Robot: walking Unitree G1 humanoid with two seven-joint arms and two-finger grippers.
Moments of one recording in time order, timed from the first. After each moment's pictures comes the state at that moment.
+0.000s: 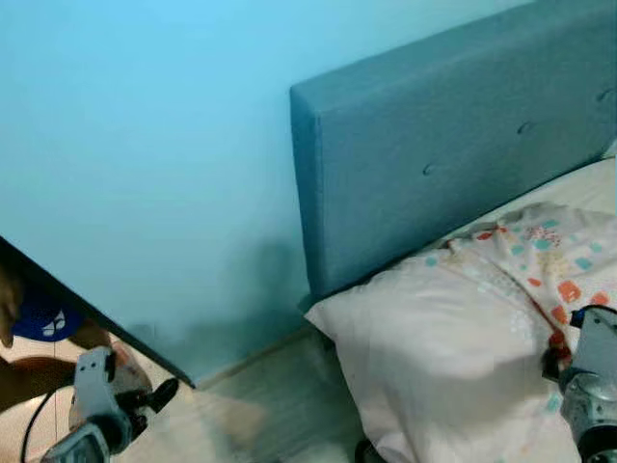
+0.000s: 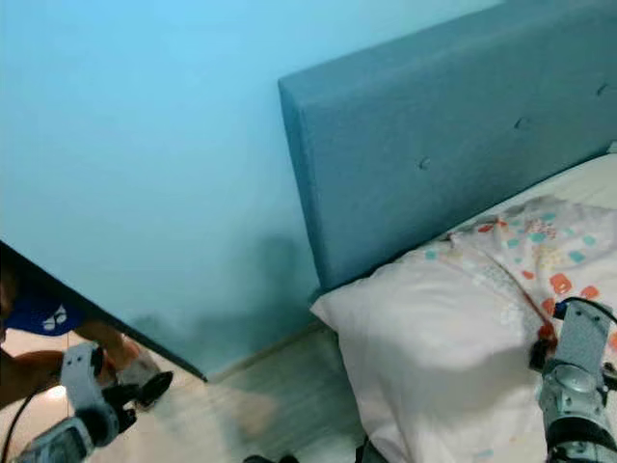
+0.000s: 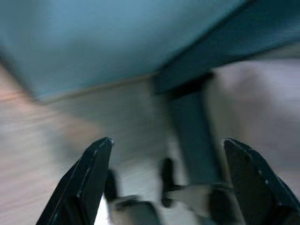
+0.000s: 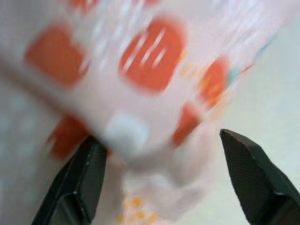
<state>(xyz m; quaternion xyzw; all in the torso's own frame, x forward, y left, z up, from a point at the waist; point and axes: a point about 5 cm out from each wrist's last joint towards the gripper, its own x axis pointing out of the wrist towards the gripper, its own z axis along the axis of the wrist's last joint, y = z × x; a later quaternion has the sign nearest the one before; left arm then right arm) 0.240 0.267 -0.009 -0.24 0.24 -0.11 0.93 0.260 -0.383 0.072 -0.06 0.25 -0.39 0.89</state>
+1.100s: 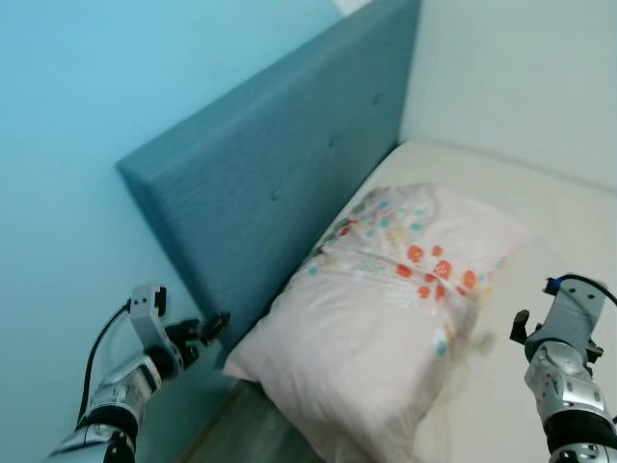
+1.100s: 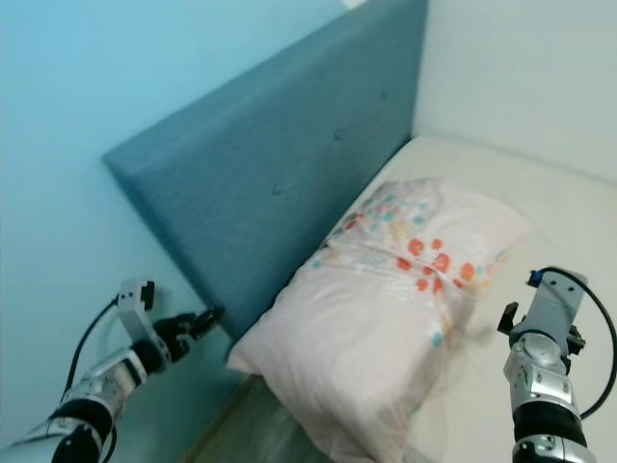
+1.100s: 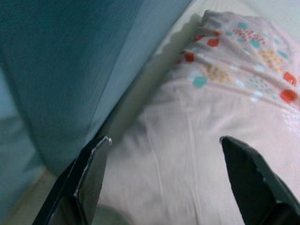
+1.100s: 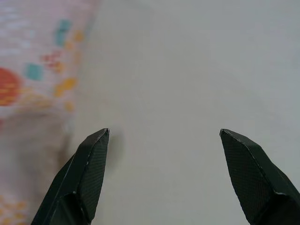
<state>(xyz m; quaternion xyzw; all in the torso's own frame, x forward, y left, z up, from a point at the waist) 0.317 0.216 0.045 -0.21 0.13 -0.15 0.96 0.293 -0.332 0.081 0.01 0.18 -0.34 0.92</state>
